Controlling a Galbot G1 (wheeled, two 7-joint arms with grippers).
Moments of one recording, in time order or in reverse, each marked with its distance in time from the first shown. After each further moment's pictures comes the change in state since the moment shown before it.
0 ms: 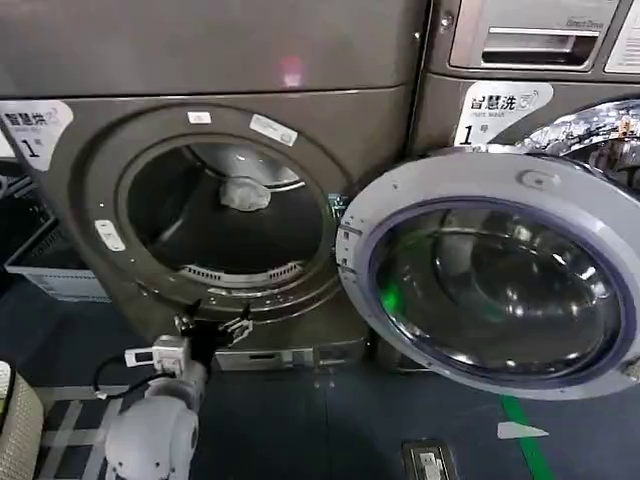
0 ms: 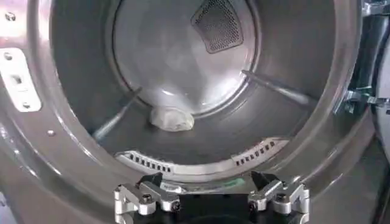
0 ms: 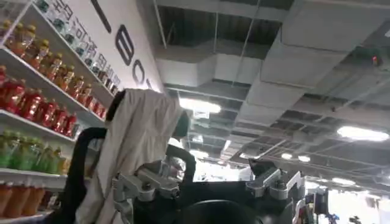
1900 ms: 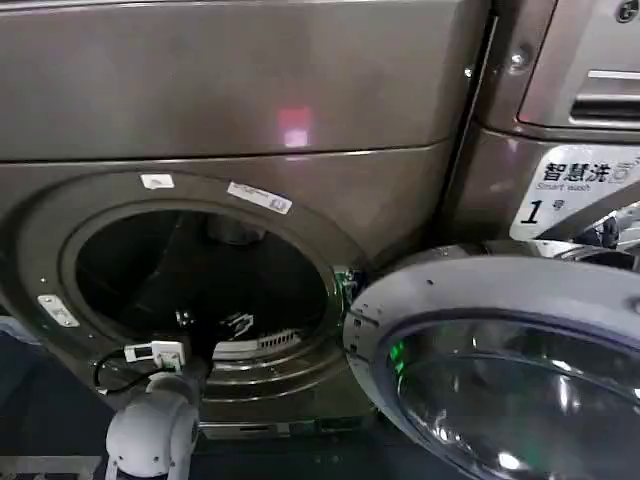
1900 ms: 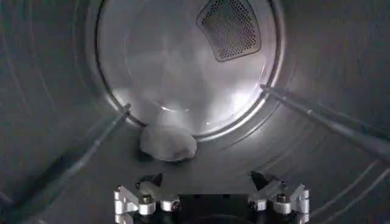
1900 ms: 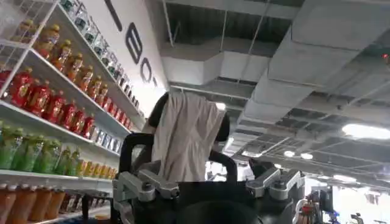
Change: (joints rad) left arm 0.001 -0.006 0.001 -0.009 -0.008 0.000 0.024; right arm -0.007 0.008 0.015 -0.034 -0.002 0.006 -0.002
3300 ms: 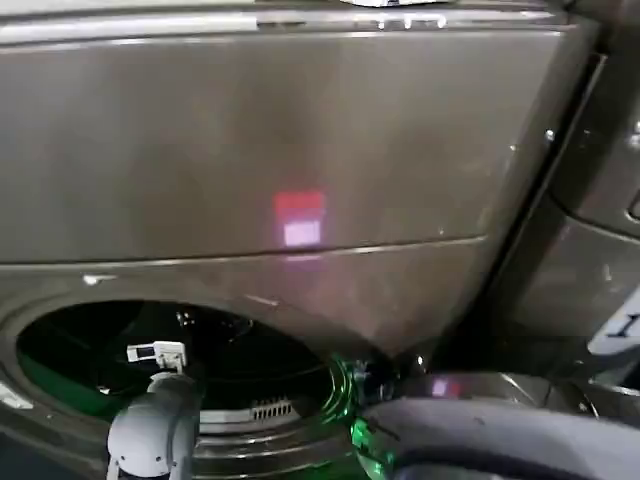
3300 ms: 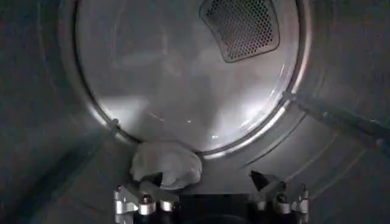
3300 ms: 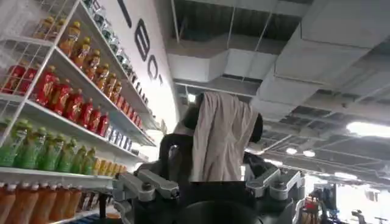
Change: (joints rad) left arm -0.173 -0.017 -0.039 0.200 0.101 0.000 -0.037; right arm 0.010 -0.006 -0.025 -0.022 -0.008 0.040 -0.008
